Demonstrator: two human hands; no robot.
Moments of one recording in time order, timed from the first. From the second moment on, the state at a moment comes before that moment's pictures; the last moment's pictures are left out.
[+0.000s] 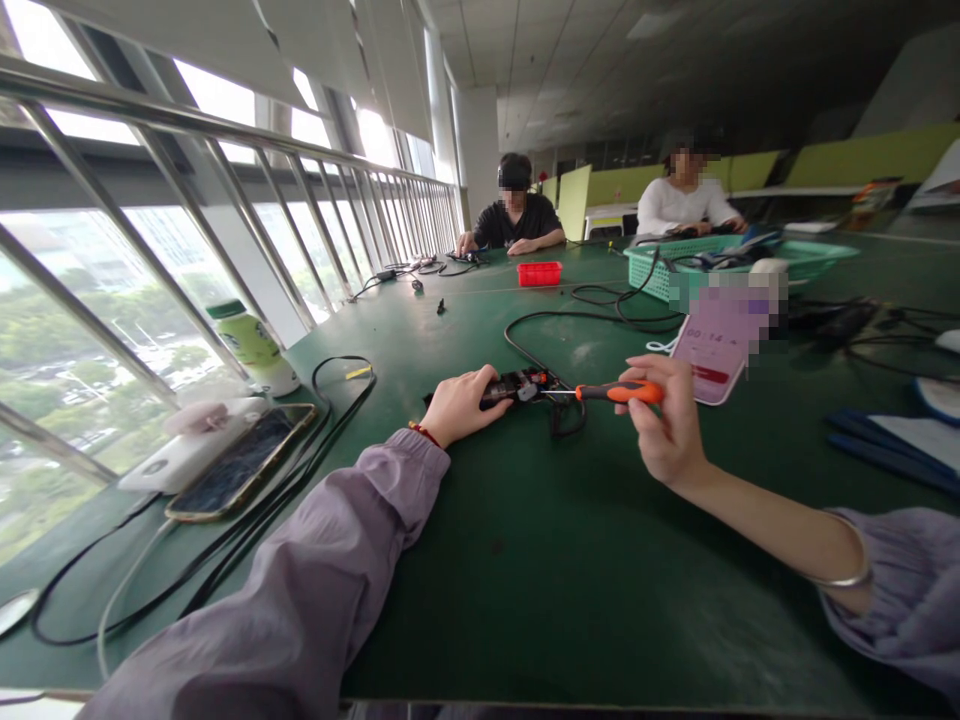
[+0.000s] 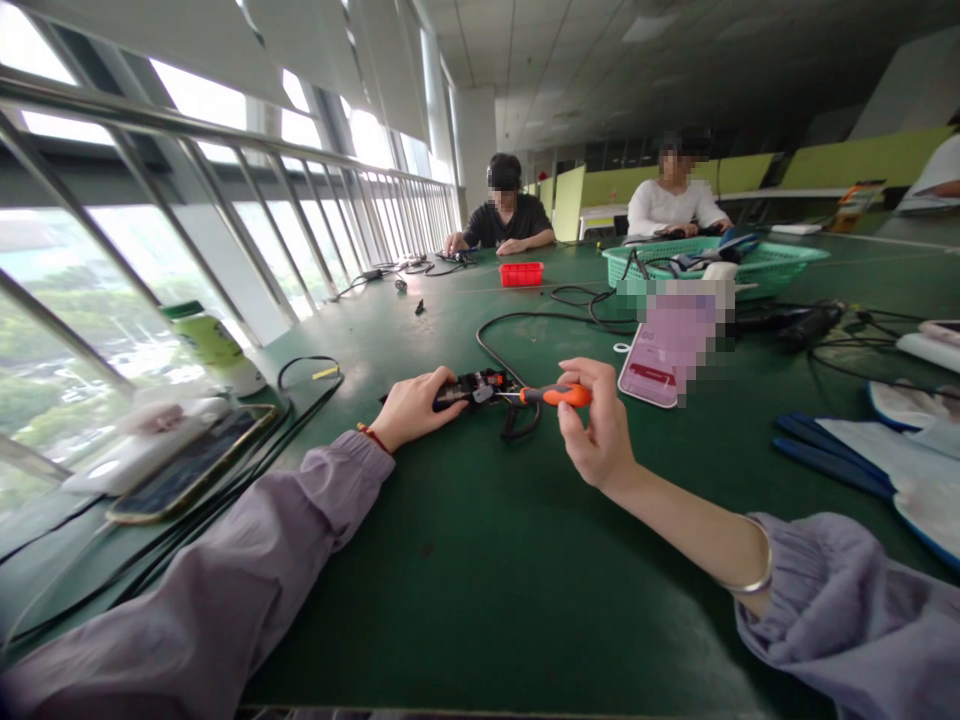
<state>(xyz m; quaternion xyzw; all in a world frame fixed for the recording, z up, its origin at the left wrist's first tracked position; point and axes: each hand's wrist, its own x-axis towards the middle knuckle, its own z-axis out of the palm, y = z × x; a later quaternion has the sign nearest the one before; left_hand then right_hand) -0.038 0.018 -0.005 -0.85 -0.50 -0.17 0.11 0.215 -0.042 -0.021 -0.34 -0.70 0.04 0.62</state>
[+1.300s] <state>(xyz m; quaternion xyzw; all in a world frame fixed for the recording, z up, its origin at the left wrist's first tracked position) -0.038 0.018 -0.004 -0.85 -0.49 -0.16 0.13 0.214 -0.047 -0.016 -0.34 -0.76 -0.06 0.55</state>
